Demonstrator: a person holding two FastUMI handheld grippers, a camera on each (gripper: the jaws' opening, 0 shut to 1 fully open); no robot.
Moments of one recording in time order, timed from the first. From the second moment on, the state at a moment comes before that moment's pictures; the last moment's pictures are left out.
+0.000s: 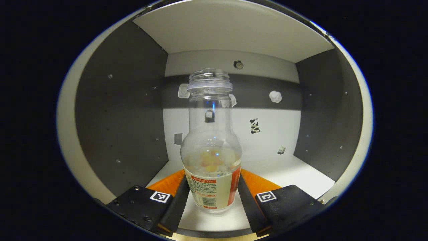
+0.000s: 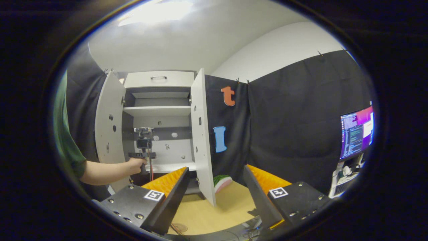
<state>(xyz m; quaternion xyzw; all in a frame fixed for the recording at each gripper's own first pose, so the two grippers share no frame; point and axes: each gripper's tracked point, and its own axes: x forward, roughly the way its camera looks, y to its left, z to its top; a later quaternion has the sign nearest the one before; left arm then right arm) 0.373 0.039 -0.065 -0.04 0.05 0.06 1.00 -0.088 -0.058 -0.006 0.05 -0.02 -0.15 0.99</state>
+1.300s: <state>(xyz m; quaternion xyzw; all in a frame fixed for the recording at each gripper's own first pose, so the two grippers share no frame) 0.074 -0.112 -0.314 -0.03 0.07 -0.24 0.97 -0.004 -0.040 -0.046 0.07 -0.02 -0.07 1.00</state>
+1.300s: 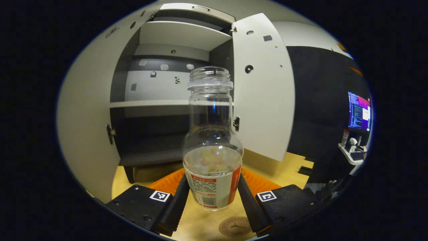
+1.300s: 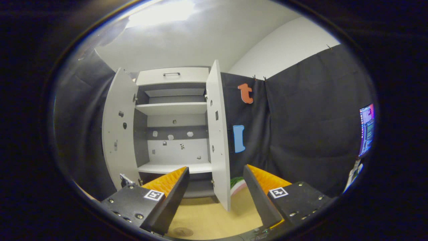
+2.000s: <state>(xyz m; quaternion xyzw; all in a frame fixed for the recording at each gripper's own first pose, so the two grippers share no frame) 0.016 -0.166 -0.424 0.04 0.08 -0.37 0.92 0.001 -0.052 -0.094 0.09 0.02 -0.07 0.99</state>
